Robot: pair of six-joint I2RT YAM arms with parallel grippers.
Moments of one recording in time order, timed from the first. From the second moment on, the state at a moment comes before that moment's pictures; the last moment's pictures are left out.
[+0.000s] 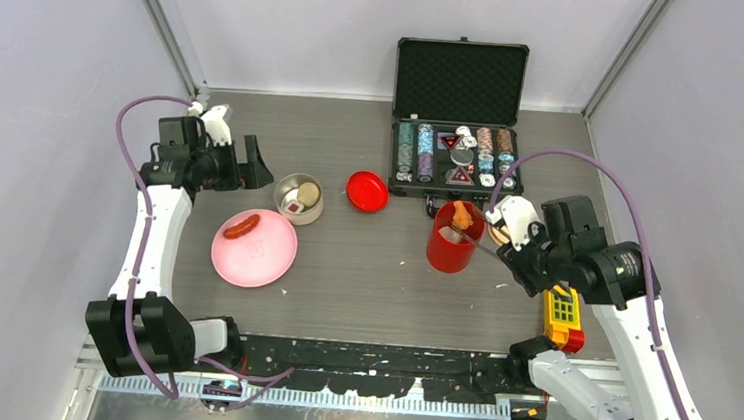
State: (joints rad) left arm 0.15 1.23 1.14 -0.69 0.45 -0.05; right arm 0.34 0.85 1.20 -1.37 -0.03 -0.47
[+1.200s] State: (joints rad) left arm 0.17 1.22 1.14 -0.69 0.44 -0.11; right arm 0.81 1.59 1.64 -1.05 -0.16 -0.47
